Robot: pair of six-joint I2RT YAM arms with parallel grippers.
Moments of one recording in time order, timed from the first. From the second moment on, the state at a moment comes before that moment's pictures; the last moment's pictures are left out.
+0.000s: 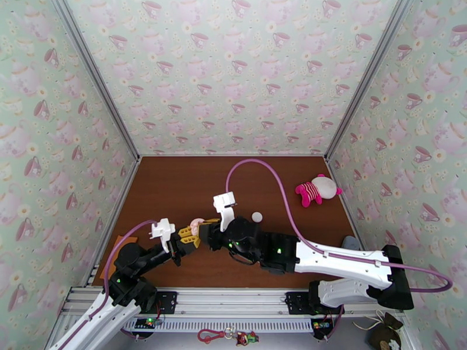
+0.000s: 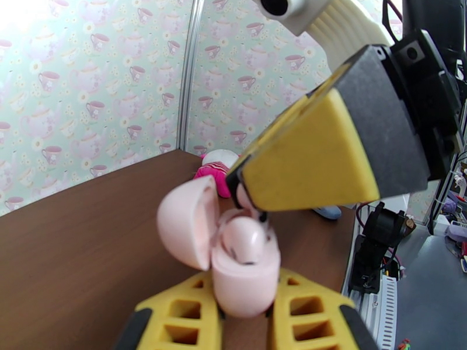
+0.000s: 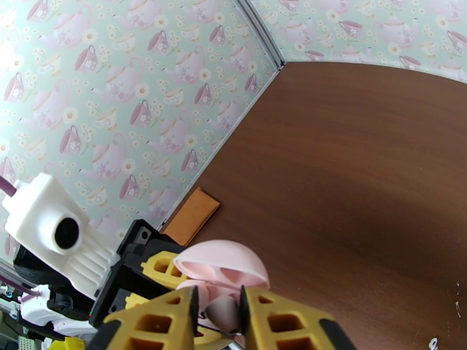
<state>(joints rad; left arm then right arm) -0.58 0.27 0.27 0.12 0.48 -0.16 1.34 1.28 1.12 -0.17 0.32 0.67</state>
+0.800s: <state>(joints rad) -0.58 0.27 0.27 0.12 0.48 -0.16 1.34 1.28 1.14 -0.22 0.34 0.67</state>
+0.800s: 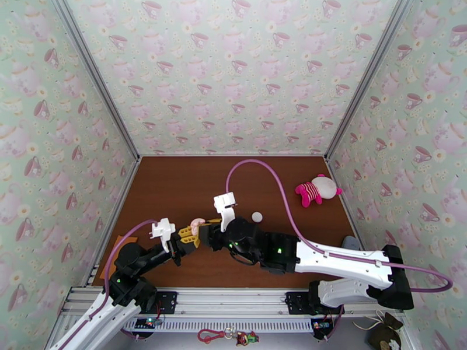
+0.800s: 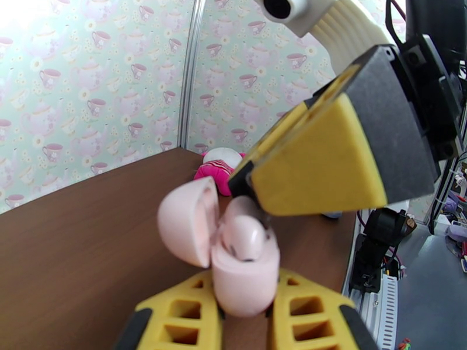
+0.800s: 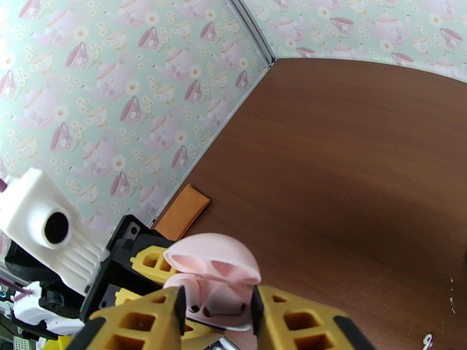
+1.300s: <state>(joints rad) -0.58 0.26 0.27 0.13 0.49 -0.16 1.32 1.15 1.16 -0.33 0.39 0.60</state>
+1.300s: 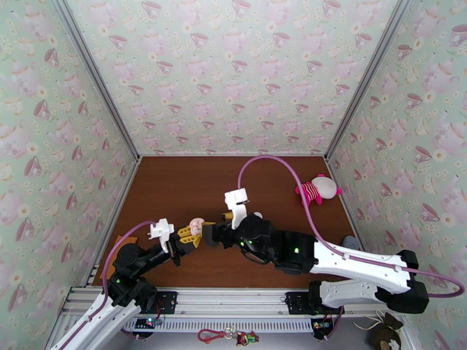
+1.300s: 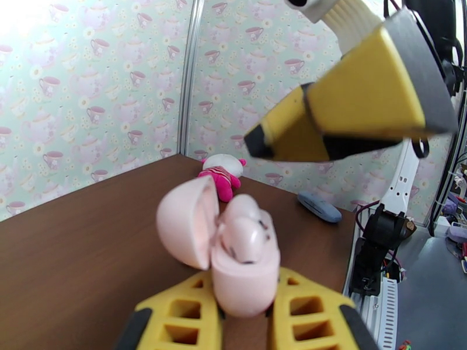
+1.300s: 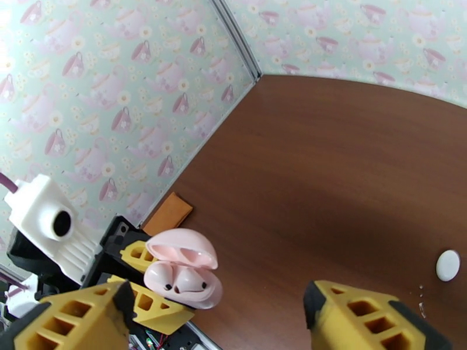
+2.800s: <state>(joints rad) -0.88 0.58 0.31 0.37 0.52 -0.20 0.94 0.88 0.87 -0.14 -0.38 0.77</state>
